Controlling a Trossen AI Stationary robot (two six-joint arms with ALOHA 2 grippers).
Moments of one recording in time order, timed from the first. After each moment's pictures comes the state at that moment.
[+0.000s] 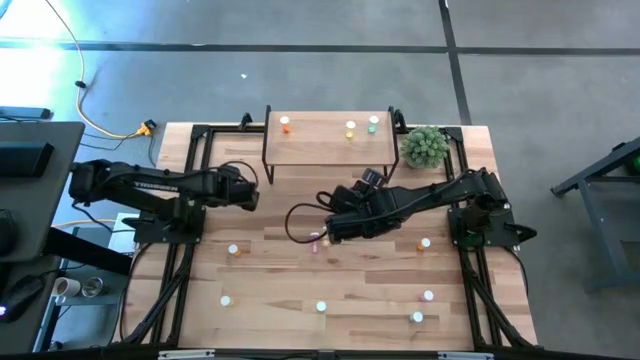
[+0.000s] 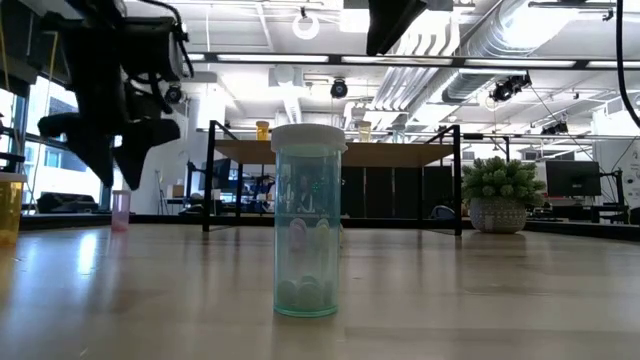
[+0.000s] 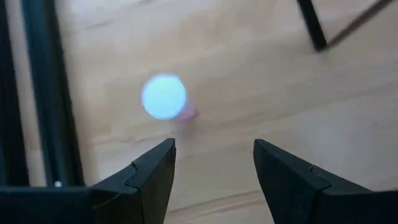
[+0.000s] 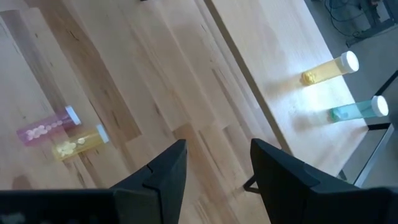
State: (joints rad) left arm 0.23 1.16 0.61 -0.95 -0.47 -1.17; right arm 0.26 1.89 1.92 -1.41 0.71 0.59
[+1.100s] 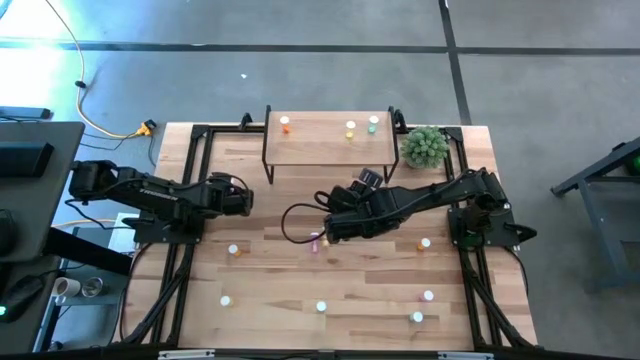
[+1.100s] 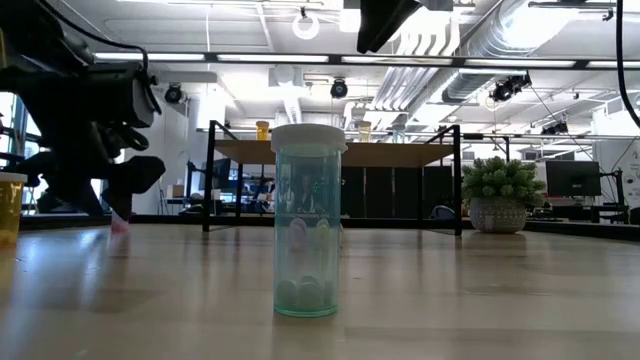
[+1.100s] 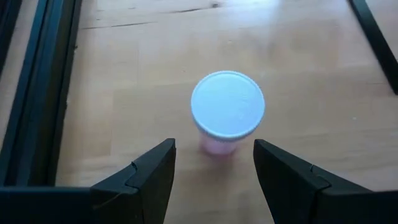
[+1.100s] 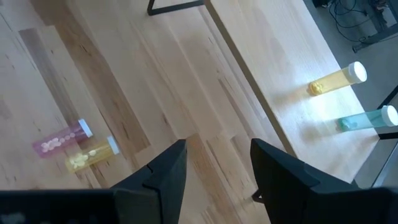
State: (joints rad) left arm 0.20 1.16 0.31 -0.60 -0.71 -1.33; right arm 0.26 1.89 1.92 -1.35 0.71 0.58
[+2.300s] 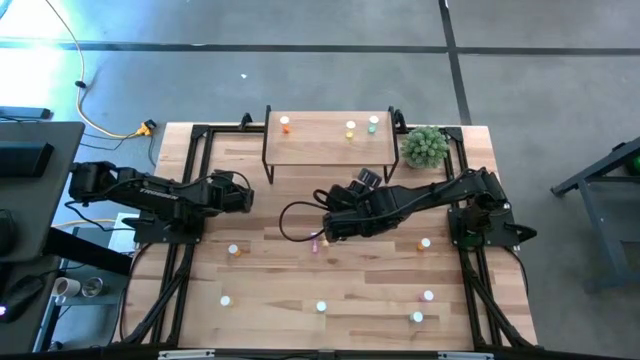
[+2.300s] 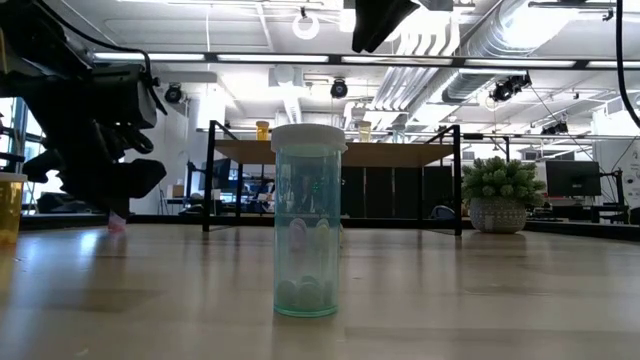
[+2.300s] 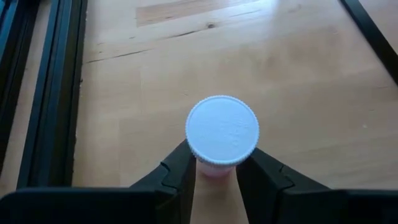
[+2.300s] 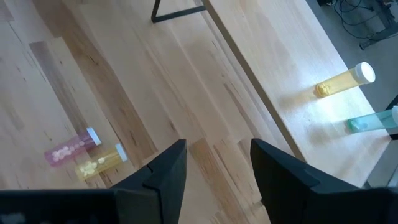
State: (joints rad) left arm 0.24 1.16 0.31 -0.56 -0.74 -1.17; right arm 0.25 1.89 1.92 -1.31 0.70 0.59
